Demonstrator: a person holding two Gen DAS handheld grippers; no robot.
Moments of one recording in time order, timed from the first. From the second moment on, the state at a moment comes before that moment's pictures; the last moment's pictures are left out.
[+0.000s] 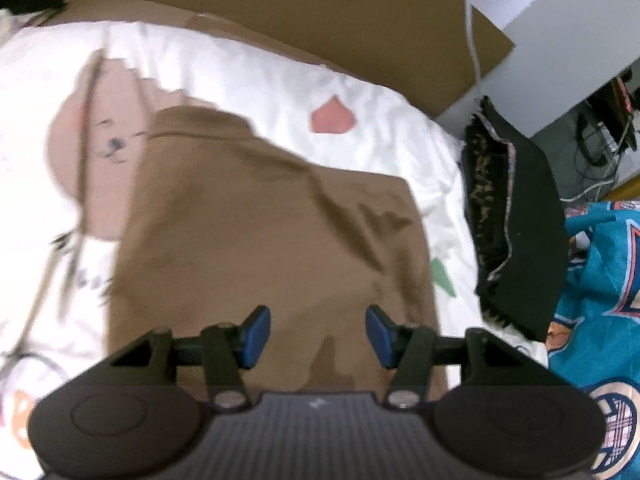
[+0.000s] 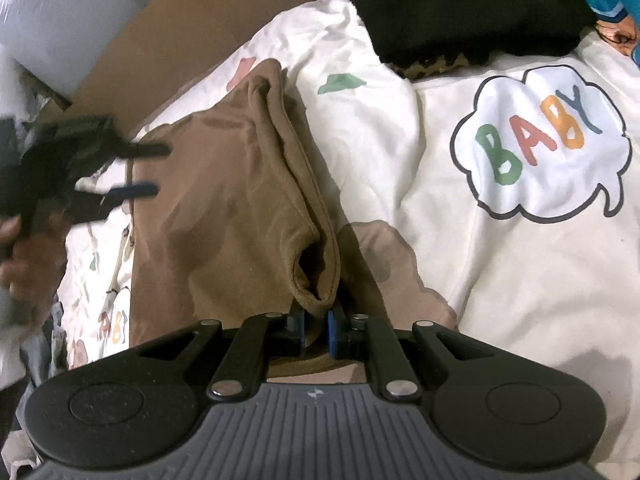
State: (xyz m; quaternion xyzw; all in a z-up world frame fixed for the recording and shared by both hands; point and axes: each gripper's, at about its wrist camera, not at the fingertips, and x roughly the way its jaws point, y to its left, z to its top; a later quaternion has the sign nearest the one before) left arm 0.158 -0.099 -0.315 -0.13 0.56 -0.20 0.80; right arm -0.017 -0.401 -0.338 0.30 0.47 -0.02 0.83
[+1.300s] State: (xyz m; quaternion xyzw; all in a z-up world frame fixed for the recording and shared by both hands) left arm 0.051 0.030 -0.362 -0.15 0.64 -0.19 0.73; right arm -0.023 -0.402 -0.325 0.26 0.45 -0.07 0.85
